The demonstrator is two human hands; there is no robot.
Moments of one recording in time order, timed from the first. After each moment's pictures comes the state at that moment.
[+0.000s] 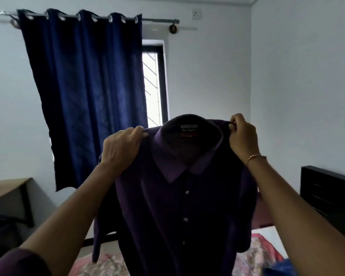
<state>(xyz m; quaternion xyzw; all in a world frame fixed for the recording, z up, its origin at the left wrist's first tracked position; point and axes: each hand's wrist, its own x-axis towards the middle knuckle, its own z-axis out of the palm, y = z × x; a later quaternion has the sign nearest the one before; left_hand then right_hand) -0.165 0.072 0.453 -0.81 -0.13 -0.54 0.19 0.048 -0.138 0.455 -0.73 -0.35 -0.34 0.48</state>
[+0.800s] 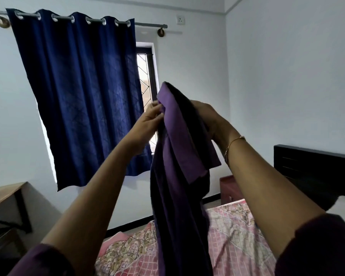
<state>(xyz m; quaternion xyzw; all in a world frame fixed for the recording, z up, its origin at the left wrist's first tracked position) -0.361 0.040 0.478 -0.80 0.12 -0.34 -0.47 -0.246 -0.083 0.493 -0.52 -0.45 0.16 0.71</state>
